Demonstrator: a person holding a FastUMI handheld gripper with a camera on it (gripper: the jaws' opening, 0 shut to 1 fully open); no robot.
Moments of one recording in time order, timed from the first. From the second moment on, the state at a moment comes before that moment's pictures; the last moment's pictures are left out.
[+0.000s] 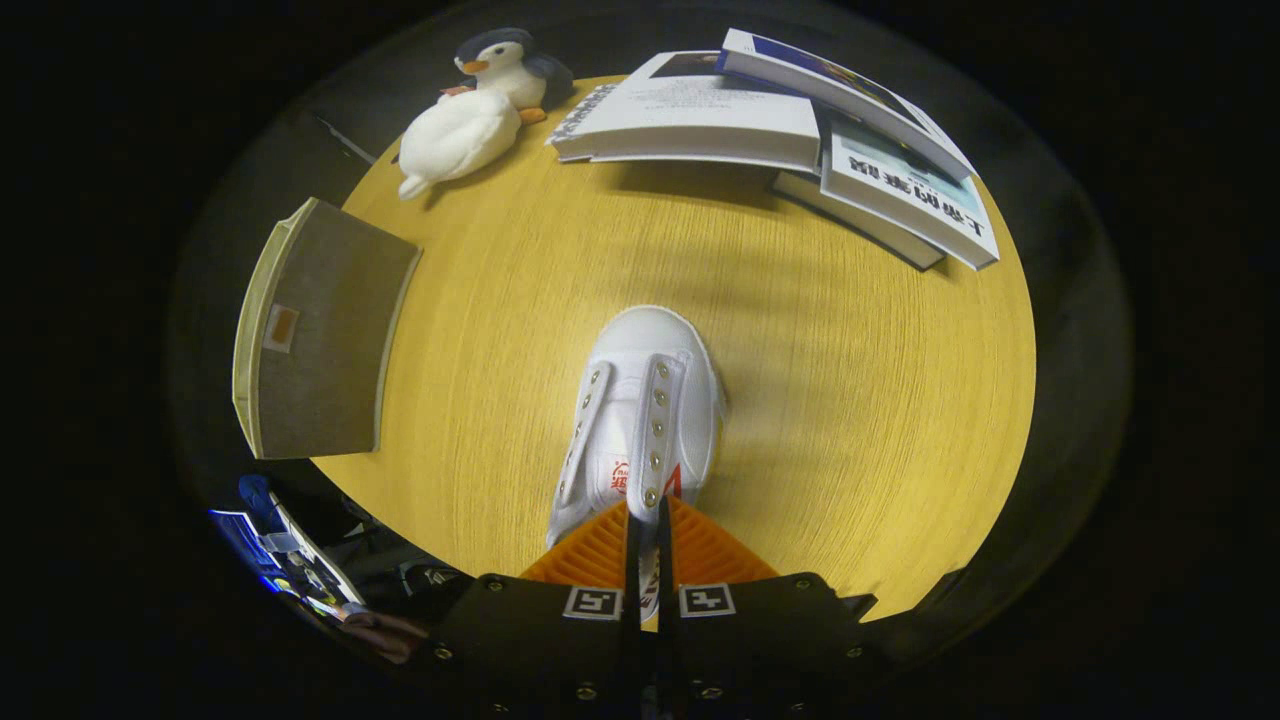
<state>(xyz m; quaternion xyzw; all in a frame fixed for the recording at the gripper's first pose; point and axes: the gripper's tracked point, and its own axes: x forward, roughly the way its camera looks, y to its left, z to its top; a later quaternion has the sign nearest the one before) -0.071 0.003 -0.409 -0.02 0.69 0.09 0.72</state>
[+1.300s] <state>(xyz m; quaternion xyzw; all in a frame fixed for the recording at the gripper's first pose) -0.069 0.011 -0.404 0.00 0.68 0.09 0.73</state>
